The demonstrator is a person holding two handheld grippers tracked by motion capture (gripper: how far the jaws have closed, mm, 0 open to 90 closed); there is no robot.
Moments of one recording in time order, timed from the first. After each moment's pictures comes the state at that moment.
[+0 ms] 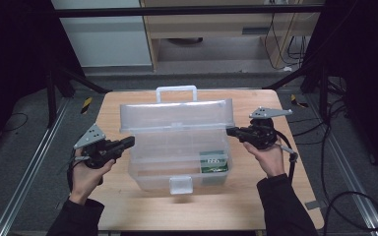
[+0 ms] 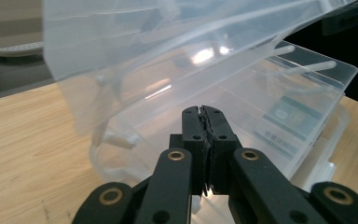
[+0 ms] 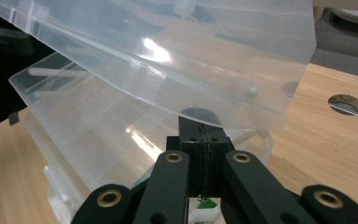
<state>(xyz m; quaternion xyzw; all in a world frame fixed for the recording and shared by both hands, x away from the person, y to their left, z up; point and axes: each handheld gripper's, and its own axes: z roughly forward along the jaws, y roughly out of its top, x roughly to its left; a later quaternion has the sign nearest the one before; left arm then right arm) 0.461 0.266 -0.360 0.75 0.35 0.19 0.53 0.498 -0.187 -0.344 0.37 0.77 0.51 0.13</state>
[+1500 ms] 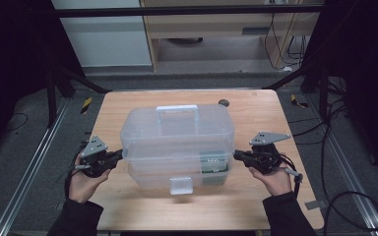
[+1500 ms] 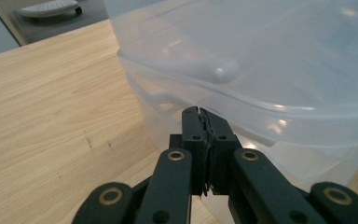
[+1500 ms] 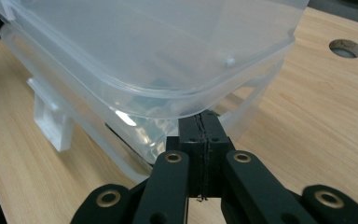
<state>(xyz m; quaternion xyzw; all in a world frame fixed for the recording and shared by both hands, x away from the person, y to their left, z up) 0.458 0.283 -0.397 0.79 0.38 0.22 0.42 0.455 -0.195 -0.383 0.36 0.82 0.43 0.15</state>
